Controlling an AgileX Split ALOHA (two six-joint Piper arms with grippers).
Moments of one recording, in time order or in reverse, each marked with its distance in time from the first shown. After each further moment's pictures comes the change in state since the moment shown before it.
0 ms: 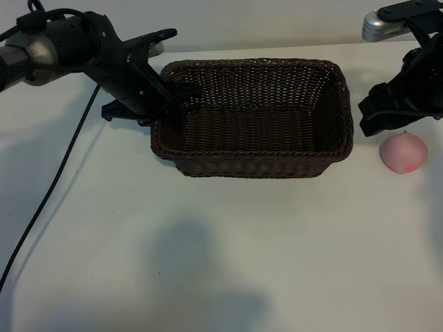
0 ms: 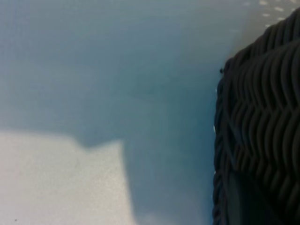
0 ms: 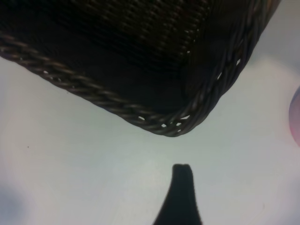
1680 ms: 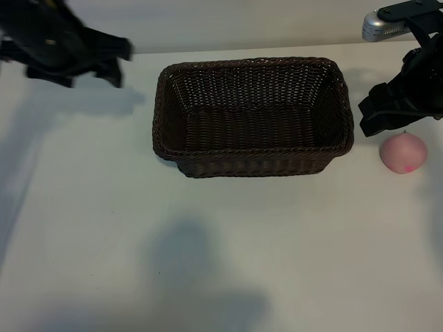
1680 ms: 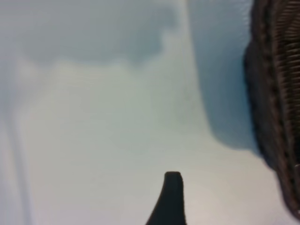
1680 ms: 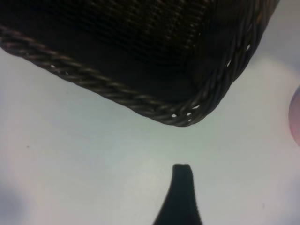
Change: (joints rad) left arm 0.085 -0.388 -0.008 0.332 0.289 -0.037; right arm 0.000 0.000 0.000 0.000 0.001 0.000
